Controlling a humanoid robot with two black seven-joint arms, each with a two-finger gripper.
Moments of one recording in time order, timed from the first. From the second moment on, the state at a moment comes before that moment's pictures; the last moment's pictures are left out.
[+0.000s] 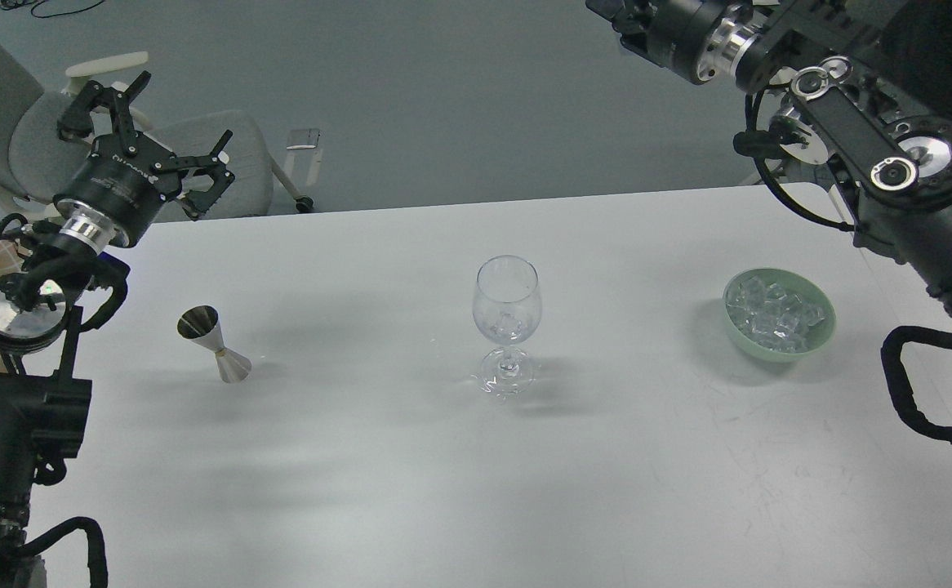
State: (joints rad) left arm -0.52 0.26 -1.66 -1.00 0.24 -0.37 0.29; right arm 1.08 -0.16 0.95 0.67 -1.01 0.32 0.23
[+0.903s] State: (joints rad) left arm -0.57 0.26 -1.50 -0.96 0.73 -0.40 -0.01; right arm 1.02 -0.01 0.99 0.56 -0.55 0.32 0.24
